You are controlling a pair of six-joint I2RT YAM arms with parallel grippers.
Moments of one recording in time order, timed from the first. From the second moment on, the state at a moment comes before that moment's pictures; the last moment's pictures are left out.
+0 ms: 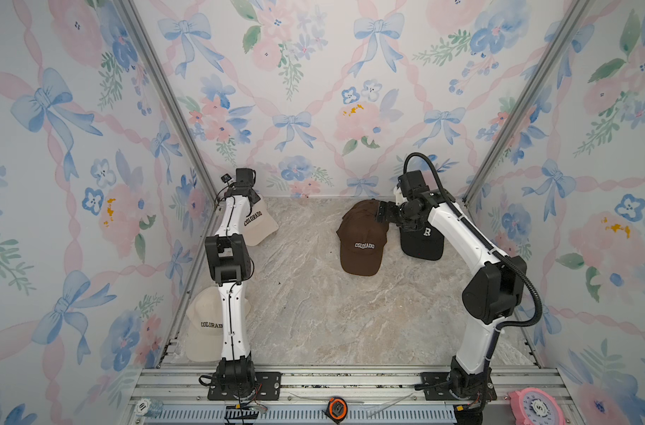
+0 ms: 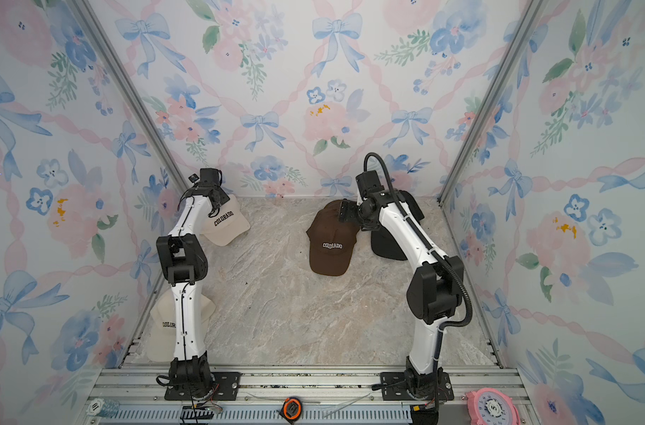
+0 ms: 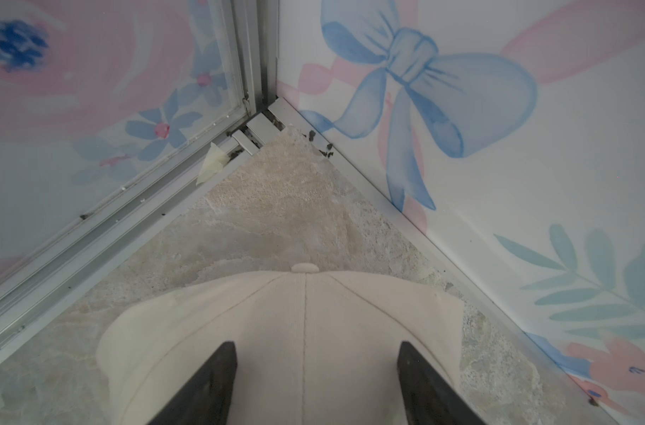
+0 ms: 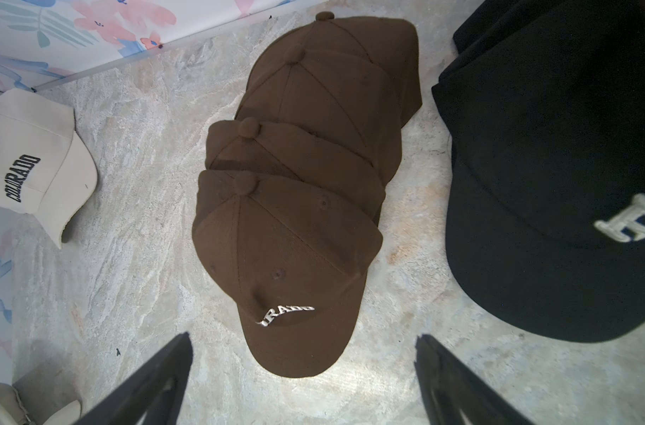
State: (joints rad) left arm 0.07 2.52 2.37 -0.70 -0.33 -0.62; right arm 0.32 1.92 1.88 -0.95 -0.09 0.44
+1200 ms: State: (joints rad) left arm -0.27 2.19 1.96 -0.69 -0.26 -0.57; right arm 0.23 1.48 1.46 -0.89 -0.13 0.41
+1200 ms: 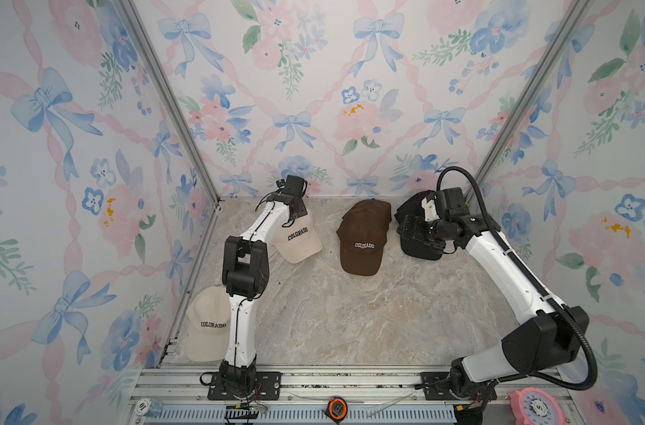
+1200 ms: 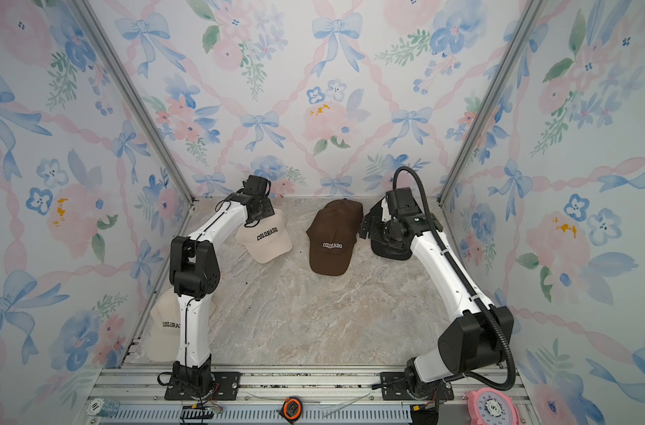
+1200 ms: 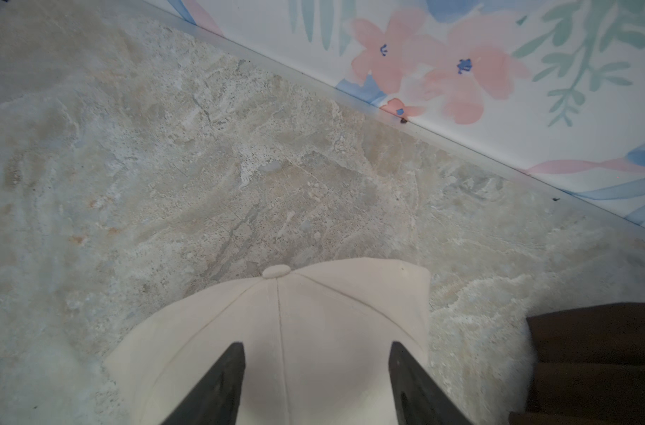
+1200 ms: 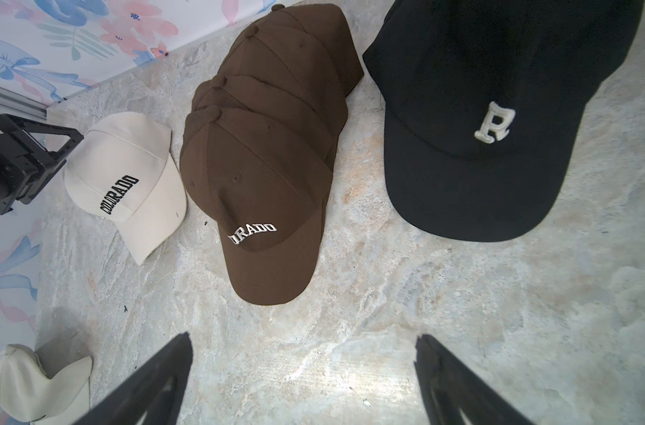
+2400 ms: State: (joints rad) left arm -0.24 0.99 0.87 -1.10 -0.47 -1.29; right arm 0.30 1.53 1.41 -0.79 -0.27 0.38
